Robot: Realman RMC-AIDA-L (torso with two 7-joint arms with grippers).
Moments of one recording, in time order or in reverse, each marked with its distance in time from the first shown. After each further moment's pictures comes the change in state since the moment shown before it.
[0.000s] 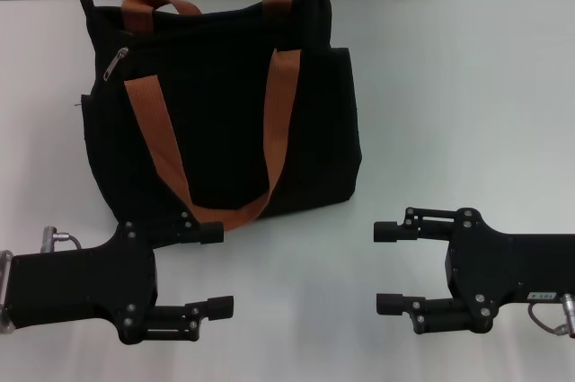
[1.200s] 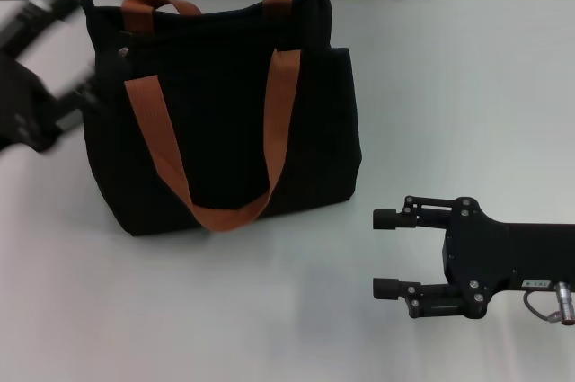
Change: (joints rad) left arm 0.006 -0.054 -0.427 0.005 -0.290 0.075 0.113; right arm 0.009 0.000 0.007 0.000 0.008 0.034 0.003
